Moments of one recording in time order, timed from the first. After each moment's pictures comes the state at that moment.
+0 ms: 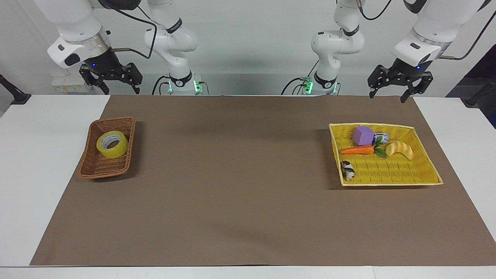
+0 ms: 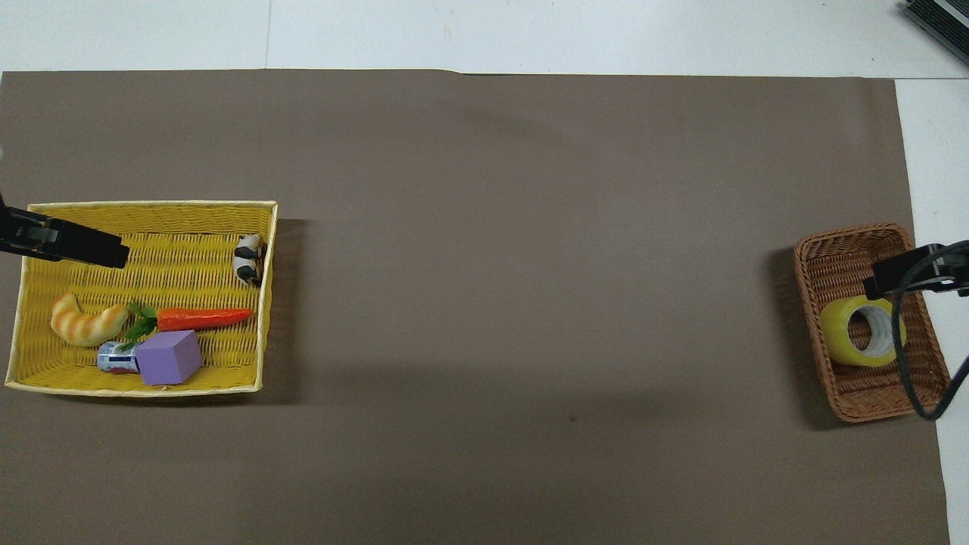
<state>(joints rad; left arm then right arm) -0.06 0.00 -0.05 -1.47 -0.03 1.48 0.13 -0.06 -0.01 0.01 -1.49 0.00 1.37 -0.06</state>
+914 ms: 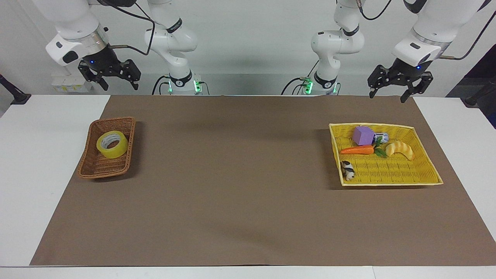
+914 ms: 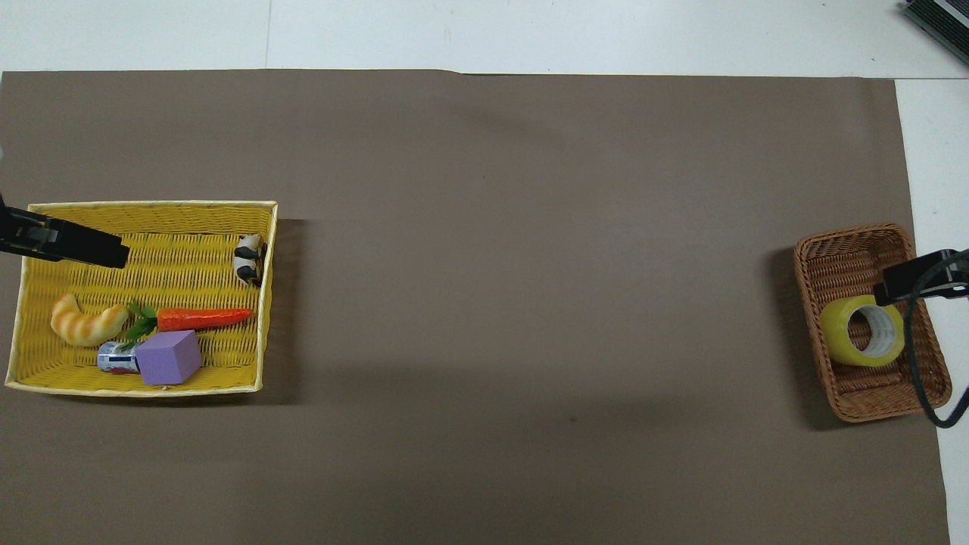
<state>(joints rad) -0.06 0.00 -0.05 -1.47 -0.03 1.48 0.13 -0.06 -0.02 0.01 -1.49 0.00 1.35 -0.06</state>
